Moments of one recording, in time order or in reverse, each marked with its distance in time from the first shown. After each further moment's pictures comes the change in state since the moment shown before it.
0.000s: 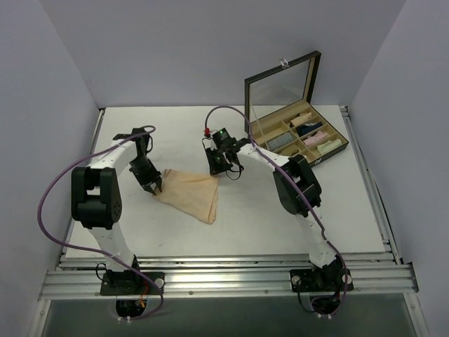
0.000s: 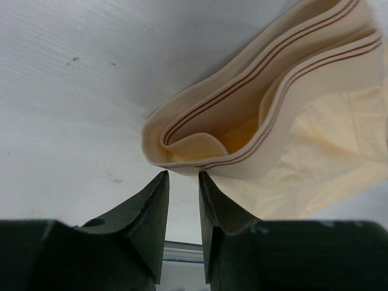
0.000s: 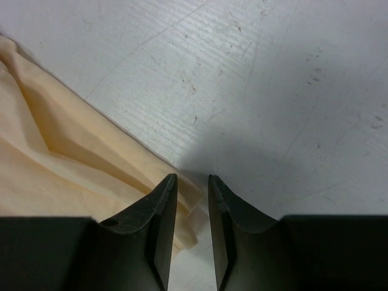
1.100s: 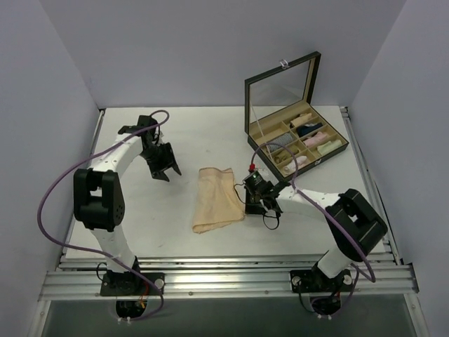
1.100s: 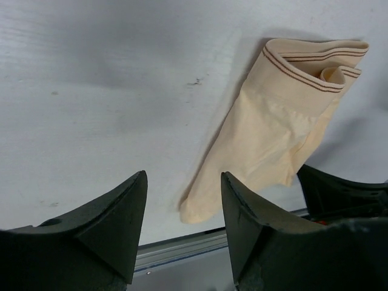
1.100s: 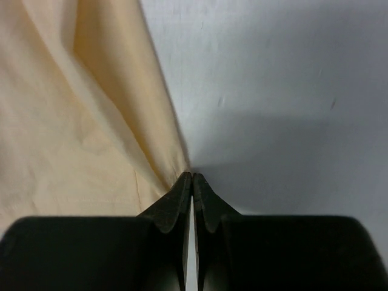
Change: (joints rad) left arm -0.061 -0.026 0.091 0.072 0.207 0.124; right arm 0.007 -0.633 -0.902 0.174 0.183 0.396
